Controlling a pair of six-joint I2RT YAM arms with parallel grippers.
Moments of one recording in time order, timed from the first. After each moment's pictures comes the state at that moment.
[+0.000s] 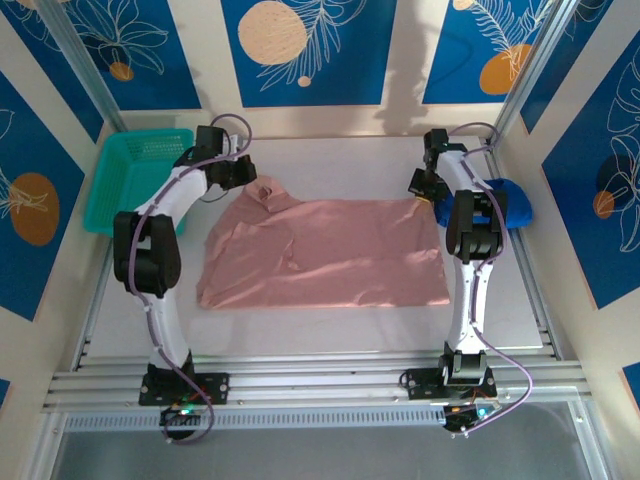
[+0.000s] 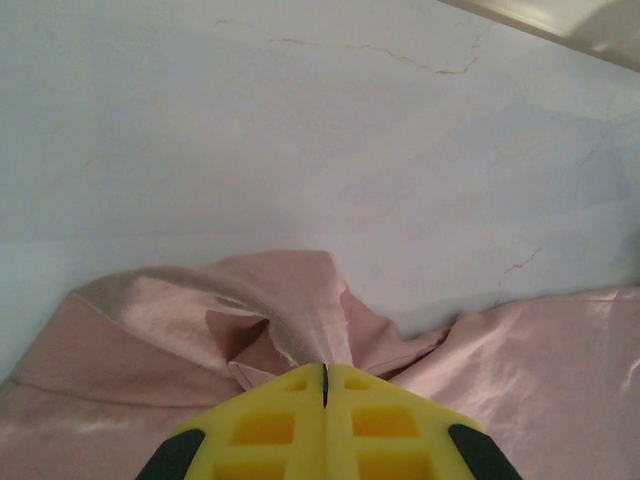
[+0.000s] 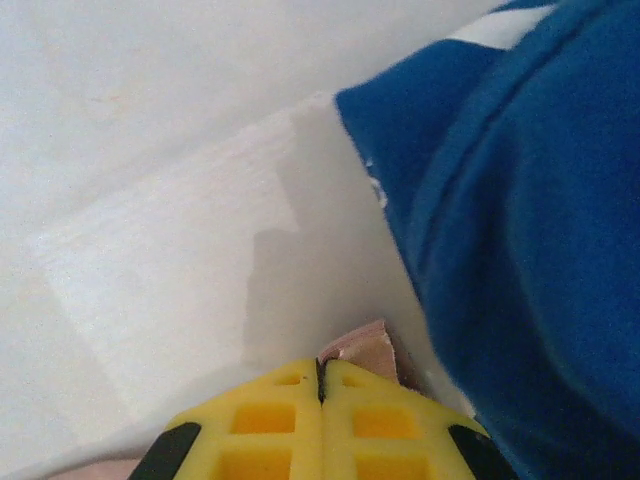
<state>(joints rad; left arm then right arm) -0.14 2.00 1.64 -0.47 0.38 -0.35 -0.01 2.36 2.01 -0.94 0.04 0.40</state>
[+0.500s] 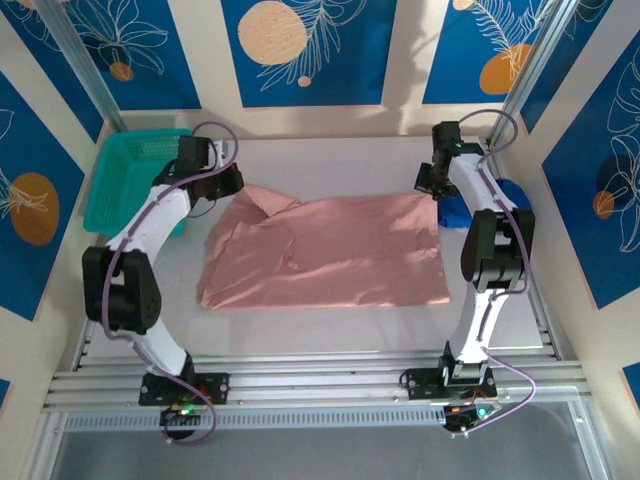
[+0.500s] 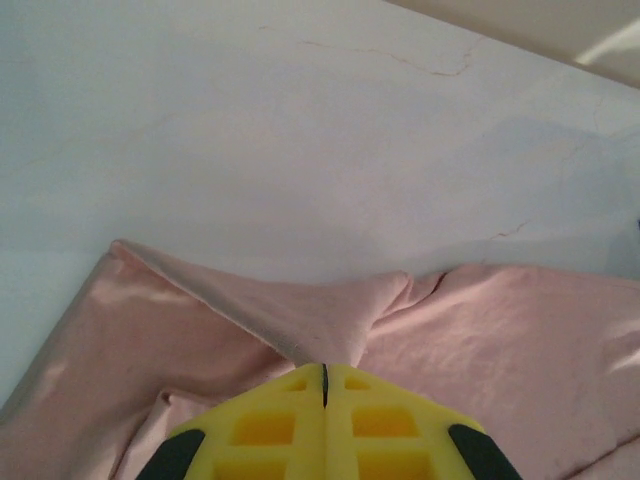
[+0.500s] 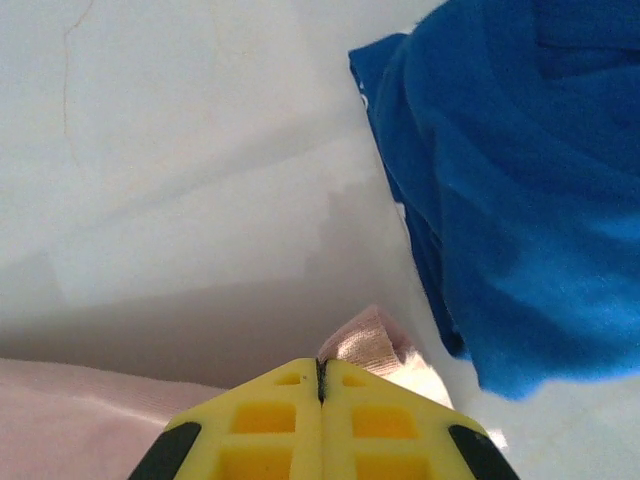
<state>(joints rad) -0.14 1.67 1.38 -0.48 0.29 -0.37 0.01 1.96 1.69 -0.89 0.06 0.34</state>
